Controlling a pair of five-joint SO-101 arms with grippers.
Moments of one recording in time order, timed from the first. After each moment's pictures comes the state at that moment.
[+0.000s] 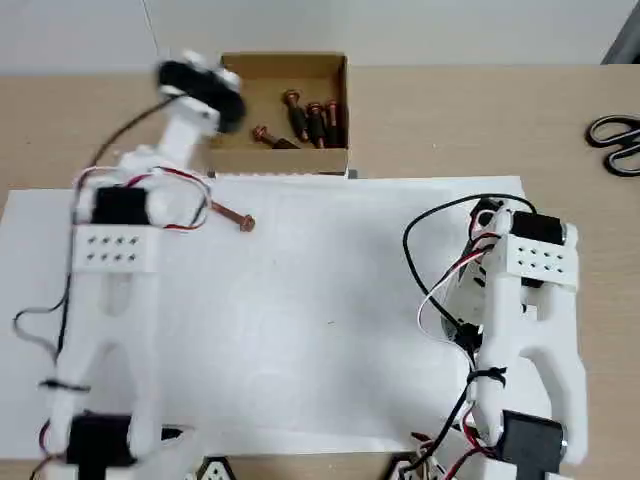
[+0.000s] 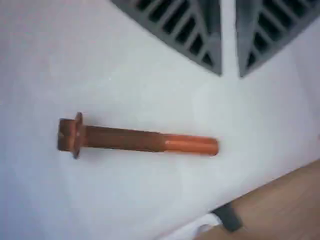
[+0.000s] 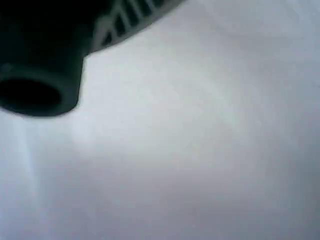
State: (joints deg) left arm -1.4 -11.8 13.1 65.7 -26.7; right arm 8.8 -14.5 27.8 94.9 -10.2
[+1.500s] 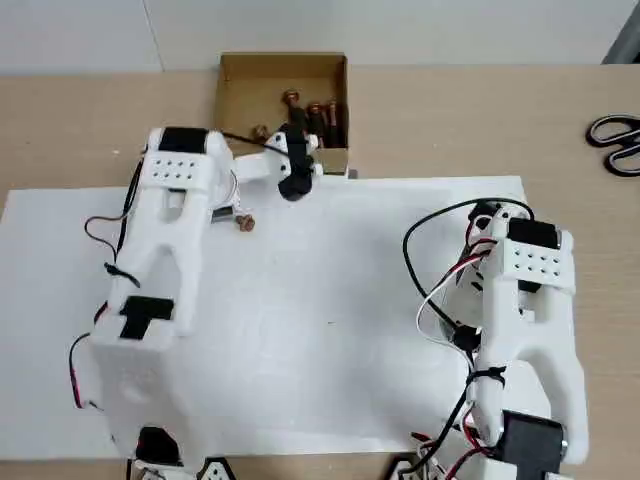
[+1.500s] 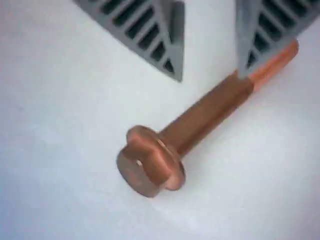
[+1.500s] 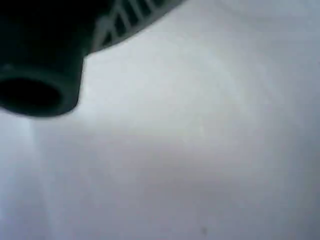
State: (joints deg) left arm 1.5 30.4 -25.5 87.5 -69.4; right arm 8.8 -14.5 31.0 90.5 -10.2
